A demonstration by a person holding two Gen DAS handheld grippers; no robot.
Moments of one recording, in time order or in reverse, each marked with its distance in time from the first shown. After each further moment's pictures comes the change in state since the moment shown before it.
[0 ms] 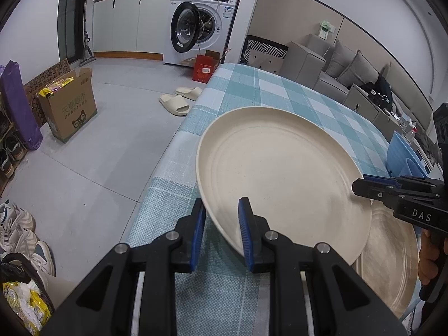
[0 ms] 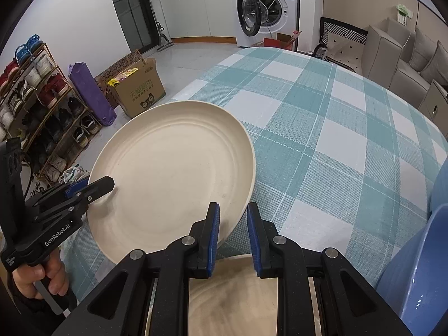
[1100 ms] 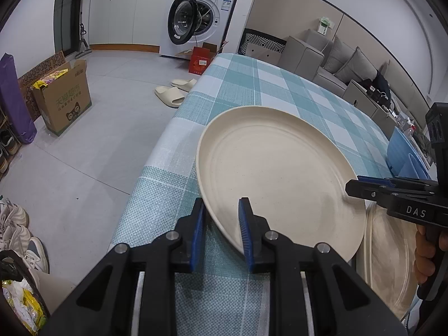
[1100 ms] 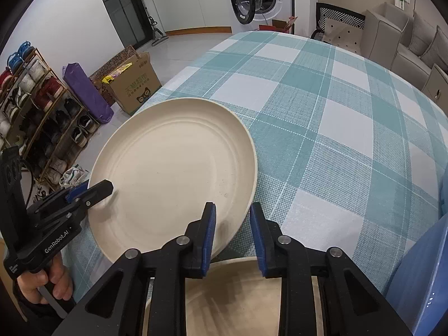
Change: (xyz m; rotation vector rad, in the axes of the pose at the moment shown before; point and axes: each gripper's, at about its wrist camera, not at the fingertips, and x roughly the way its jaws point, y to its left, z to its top) left arm 0.017 0.004 -0.006 -0.013 0.038 -0.028; right arm 0.025 -0.011 -0.002 0.048 0.060 0.011
